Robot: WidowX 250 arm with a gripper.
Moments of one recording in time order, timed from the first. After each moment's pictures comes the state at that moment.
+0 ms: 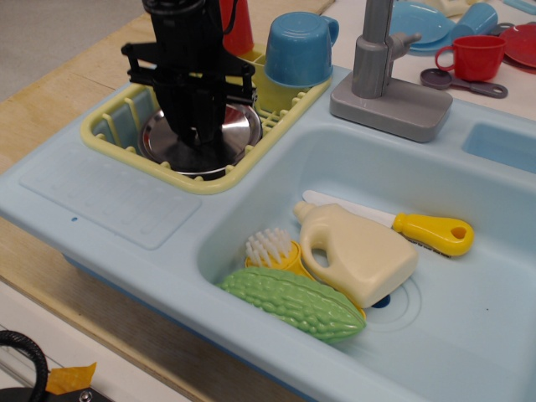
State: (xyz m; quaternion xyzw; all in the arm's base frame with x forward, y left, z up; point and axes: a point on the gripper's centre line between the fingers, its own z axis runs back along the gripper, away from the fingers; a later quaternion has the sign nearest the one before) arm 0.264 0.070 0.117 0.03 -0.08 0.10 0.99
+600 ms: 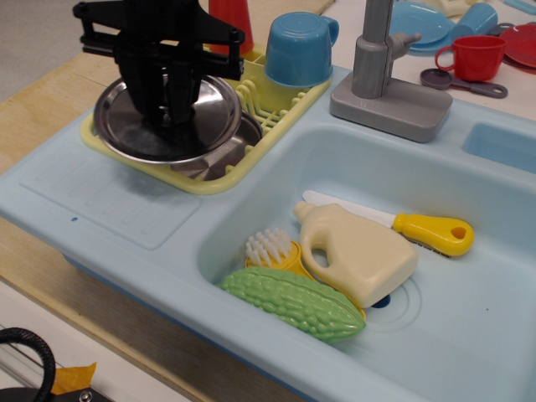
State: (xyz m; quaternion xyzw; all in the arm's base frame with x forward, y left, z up) arm 0.220 0.060 0.155 0.06 -0.07 0.18 0.98
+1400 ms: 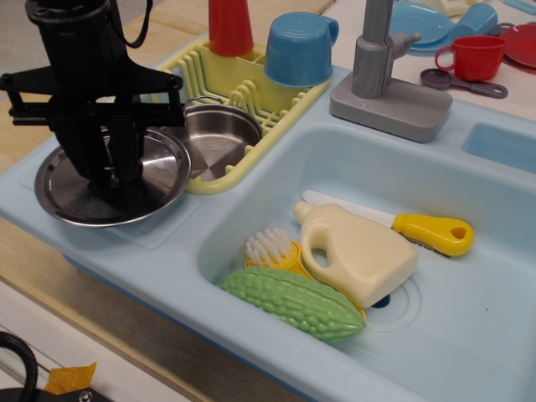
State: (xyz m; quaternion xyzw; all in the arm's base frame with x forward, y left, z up) arm 0.175 0.071 0.132 0.02 -0.03 0.28 0.96
